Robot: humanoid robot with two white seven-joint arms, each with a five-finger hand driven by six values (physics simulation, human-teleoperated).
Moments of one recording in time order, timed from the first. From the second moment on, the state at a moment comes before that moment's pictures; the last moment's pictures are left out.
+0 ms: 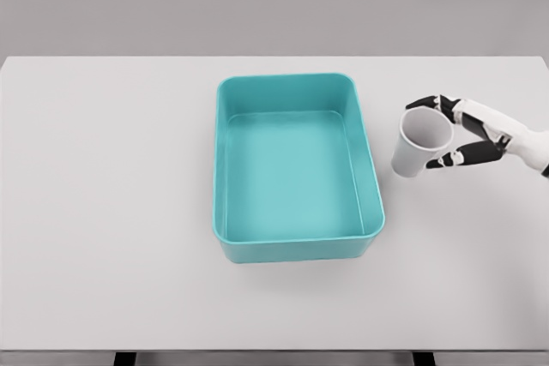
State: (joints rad) left arm 0.03 0.00 -0.15 -0.07 0.14 -0.03 0.17; right arm -0.45 -0.85 0.54 -1.24 -0.52 -0.45 0.61
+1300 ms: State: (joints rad) left arm 0.03 0.00 -0.15 -0.07 0.14 -0.03 0.17; right arm -0.52 -0.76 0.45 -1.44 -0.50 -0.39 0.61
